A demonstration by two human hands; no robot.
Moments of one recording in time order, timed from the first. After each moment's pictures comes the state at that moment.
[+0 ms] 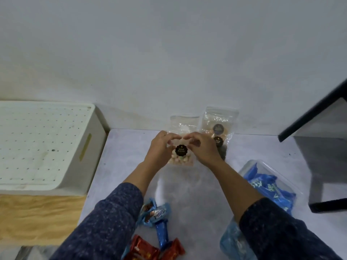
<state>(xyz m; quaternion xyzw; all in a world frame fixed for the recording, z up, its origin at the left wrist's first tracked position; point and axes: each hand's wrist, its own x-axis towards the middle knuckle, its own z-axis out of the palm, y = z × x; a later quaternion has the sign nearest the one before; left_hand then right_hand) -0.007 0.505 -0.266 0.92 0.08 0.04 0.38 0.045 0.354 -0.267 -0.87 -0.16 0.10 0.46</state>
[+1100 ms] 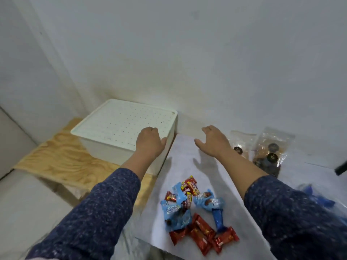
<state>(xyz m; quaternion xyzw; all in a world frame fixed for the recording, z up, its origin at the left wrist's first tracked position) -0.197 0.662 -0.163 0.94 0.31 0.05 0.10 -0.072 0.493 -0.176 -0.92 -0.33 0.05 0.19</state>
